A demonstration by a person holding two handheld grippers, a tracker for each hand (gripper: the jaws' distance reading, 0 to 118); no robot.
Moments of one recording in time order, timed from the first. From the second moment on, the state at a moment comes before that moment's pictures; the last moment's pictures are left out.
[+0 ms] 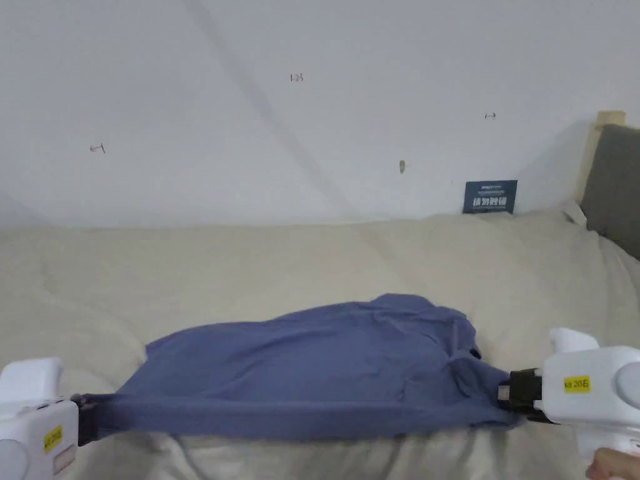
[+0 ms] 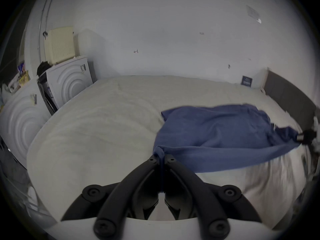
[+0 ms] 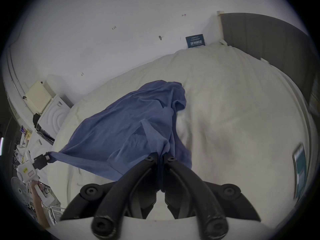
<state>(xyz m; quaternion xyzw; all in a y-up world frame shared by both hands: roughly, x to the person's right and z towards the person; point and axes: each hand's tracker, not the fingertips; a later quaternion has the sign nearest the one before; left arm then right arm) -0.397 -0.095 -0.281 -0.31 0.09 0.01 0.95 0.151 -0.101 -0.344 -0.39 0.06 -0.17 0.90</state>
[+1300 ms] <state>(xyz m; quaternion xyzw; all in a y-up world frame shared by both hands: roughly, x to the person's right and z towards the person) -0.351 -0.133 -0.037 -0.30 0.03 0.02 0.95 0.130 -0.132 -0.061 -0.26 0.05 -0.09 0.96</state>
